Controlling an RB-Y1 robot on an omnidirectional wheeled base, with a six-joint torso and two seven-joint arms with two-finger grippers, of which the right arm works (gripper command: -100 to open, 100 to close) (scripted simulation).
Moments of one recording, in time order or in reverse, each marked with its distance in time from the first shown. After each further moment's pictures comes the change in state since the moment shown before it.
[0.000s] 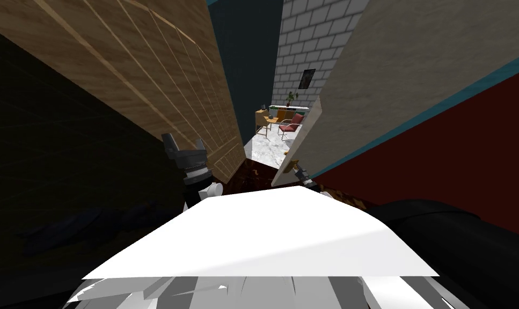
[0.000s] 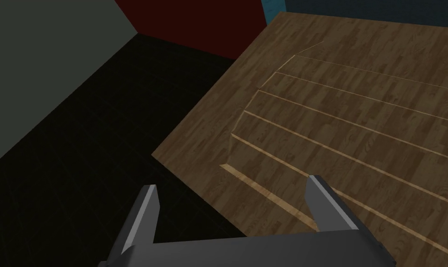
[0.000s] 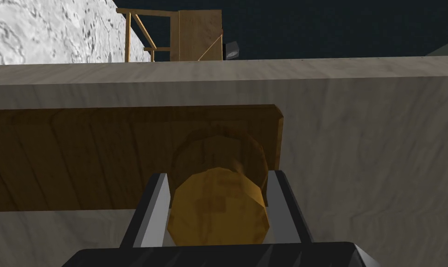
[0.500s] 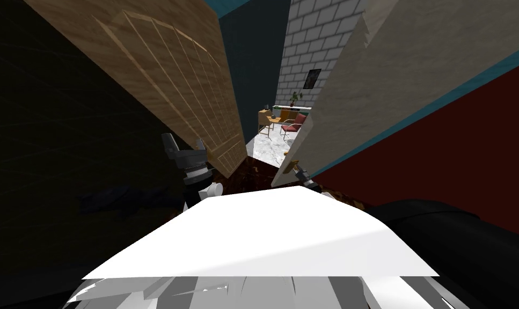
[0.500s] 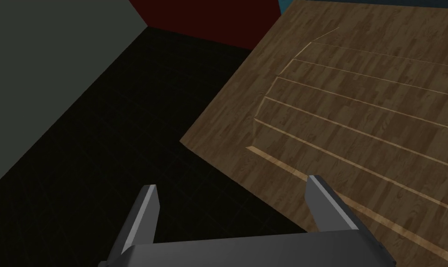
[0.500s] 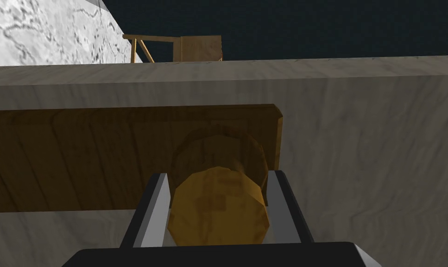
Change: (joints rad) arm 0.002 -0.024 0.007 0.025 0.005 -0.047 -0.018
